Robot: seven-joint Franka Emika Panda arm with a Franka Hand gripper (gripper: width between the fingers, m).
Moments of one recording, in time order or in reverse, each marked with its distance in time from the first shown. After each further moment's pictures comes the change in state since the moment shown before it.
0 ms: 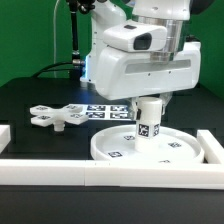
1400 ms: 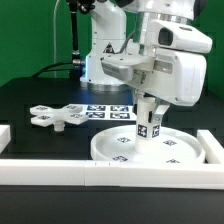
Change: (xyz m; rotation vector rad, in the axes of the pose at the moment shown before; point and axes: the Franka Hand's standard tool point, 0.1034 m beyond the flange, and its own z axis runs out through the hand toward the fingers) arm 0.009 0.009 -0.002 -0.178 -0.038 -1.426
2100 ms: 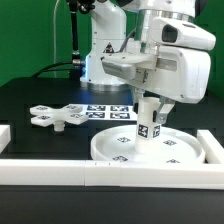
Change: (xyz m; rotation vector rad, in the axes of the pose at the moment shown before) arm 0.002 0.001 -0.001 -0.014 -0.002 -0.135
